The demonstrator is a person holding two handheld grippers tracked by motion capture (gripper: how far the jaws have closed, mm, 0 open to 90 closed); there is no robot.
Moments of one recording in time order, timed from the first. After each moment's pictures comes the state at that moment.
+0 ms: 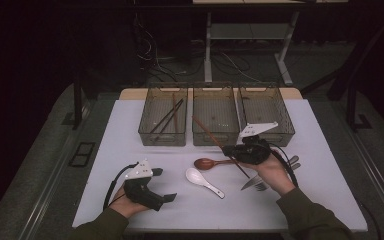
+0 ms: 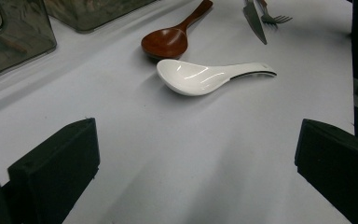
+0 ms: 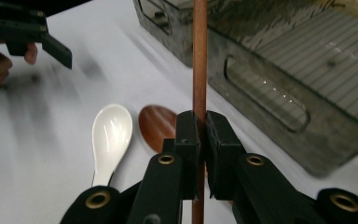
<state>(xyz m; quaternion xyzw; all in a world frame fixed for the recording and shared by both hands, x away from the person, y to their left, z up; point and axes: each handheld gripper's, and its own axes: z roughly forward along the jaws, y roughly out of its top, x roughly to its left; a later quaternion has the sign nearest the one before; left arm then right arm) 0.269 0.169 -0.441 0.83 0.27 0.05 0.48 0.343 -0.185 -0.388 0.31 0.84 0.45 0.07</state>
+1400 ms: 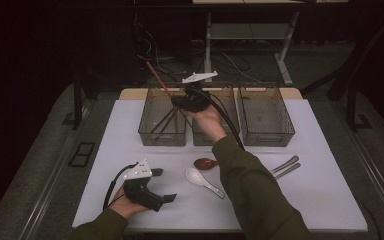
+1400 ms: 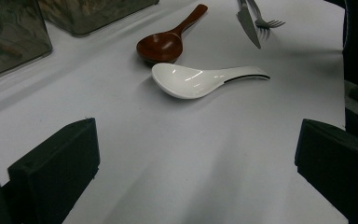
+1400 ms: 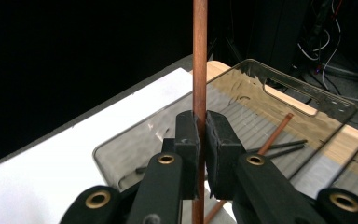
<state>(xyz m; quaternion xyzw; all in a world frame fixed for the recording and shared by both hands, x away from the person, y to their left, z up) 0.268 0.169 -0.439 0.83 0.26 0.05 0.49 0.464 -0.038 -0.328 0.33 0.79 0.50 0.11</state>
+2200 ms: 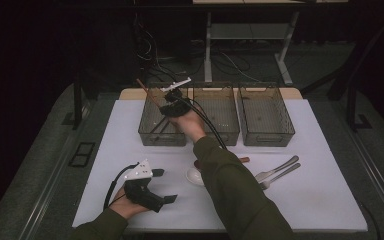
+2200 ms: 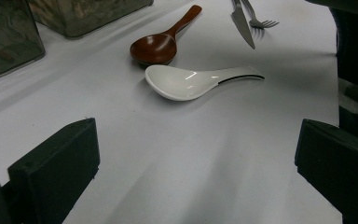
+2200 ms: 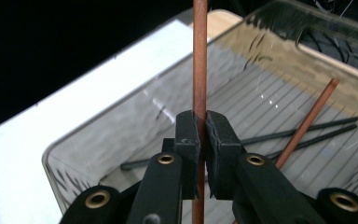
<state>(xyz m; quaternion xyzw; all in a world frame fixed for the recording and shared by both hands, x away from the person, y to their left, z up) 0.267 0.168 -0.439 0.83 0.26 0.04 0.49 0.491 0.017 -0.375 0.36 0.83 0.42 0.09</state>
